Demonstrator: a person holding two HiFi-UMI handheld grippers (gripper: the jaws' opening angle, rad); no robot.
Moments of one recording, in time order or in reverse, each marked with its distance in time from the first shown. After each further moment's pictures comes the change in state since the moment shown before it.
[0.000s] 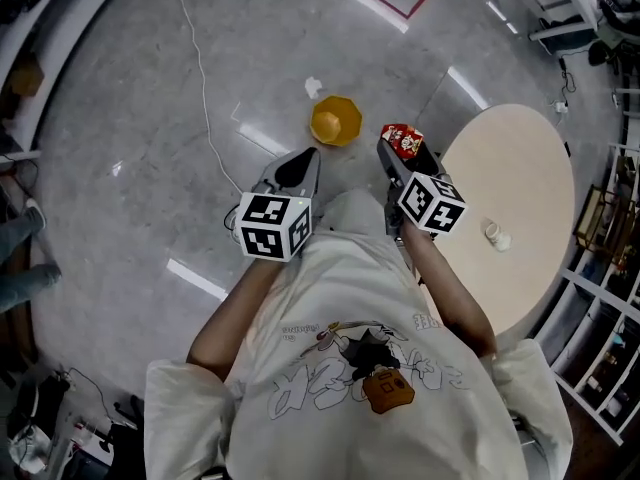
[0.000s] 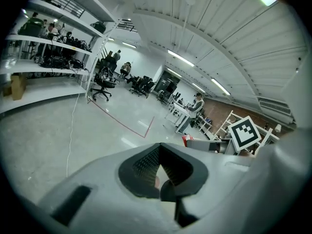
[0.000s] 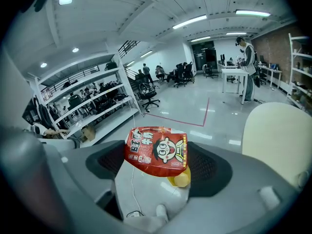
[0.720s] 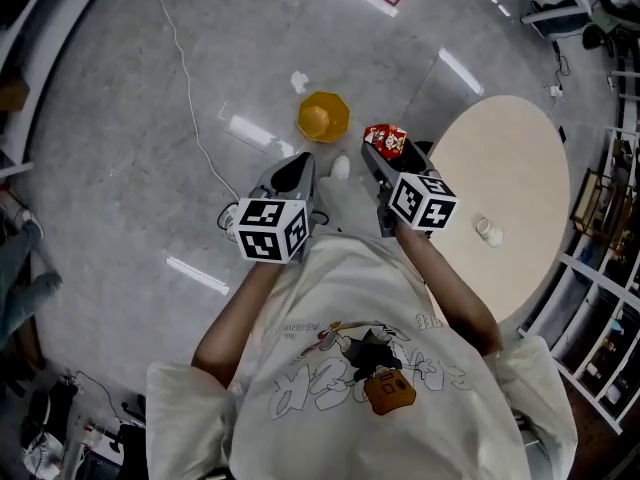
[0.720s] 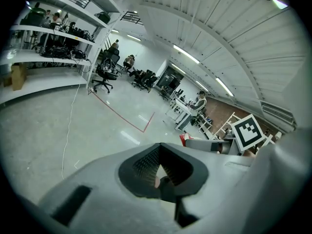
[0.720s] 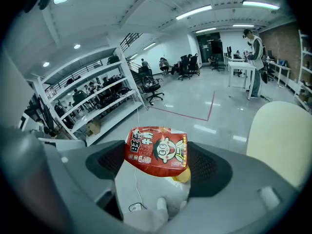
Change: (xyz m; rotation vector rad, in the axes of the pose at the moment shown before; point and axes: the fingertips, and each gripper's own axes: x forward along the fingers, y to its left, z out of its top) left arm 0.035 -0.012 -0.007 -0.073 0.061 0.000; right arm 0.011 -0.011 0.003 -0.009 0.095 0.059
